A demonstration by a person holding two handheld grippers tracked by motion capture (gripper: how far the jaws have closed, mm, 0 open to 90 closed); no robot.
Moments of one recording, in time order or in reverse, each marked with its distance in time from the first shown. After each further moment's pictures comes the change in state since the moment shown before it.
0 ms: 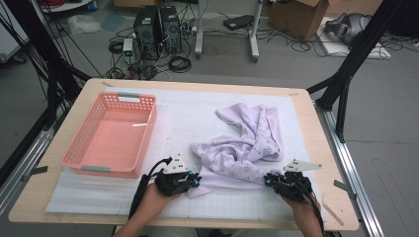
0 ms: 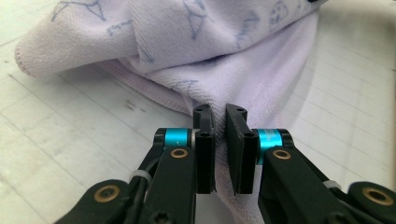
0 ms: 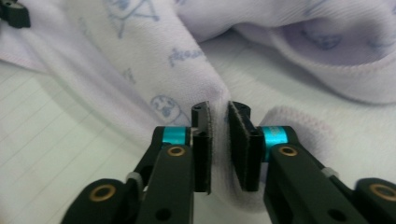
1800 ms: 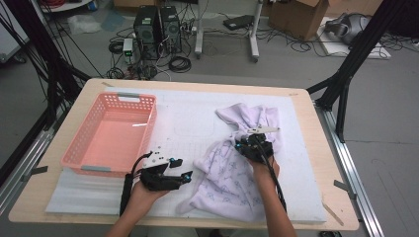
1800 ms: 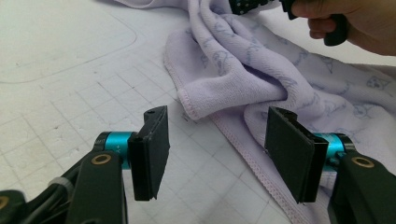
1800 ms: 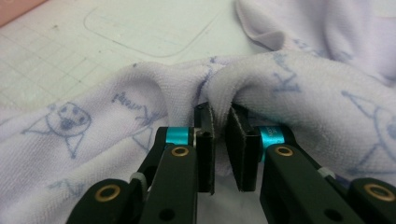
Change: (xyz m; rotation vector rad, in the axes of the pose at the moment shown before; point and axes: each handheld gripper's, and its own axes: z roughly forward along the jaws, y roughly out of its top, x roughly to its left) left arm 0.023 -0.001 -0.030 -0.132 0.079 -0.116; right arm 0.010 0.099 0.096 -0.058 -0.093 0.033
